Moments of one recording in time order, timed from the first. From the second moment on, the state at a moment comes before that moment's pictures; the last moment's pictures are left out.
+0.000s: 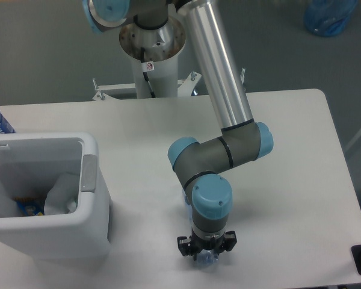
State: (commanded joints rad) arm 2.39 -2.33 -1.36 -0.85 1.52 0.29
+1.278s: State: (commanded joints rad) arm 2.53 -2.06 -1.20 -0.78 1.00 0.16
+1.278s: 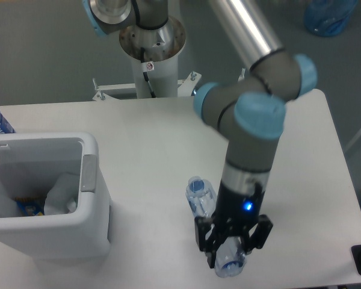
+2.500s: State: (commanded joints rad) arm 2.34 -1.89 -1.22 -0.77 0.87 -0.03
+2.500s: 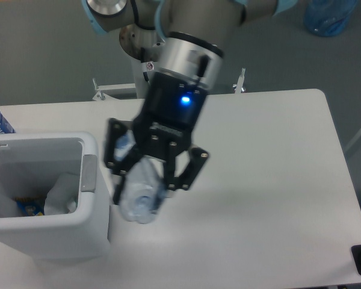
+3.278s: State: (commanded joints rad) arm 2.22 -1.92 -1.27 -0.75 0.87 0.12
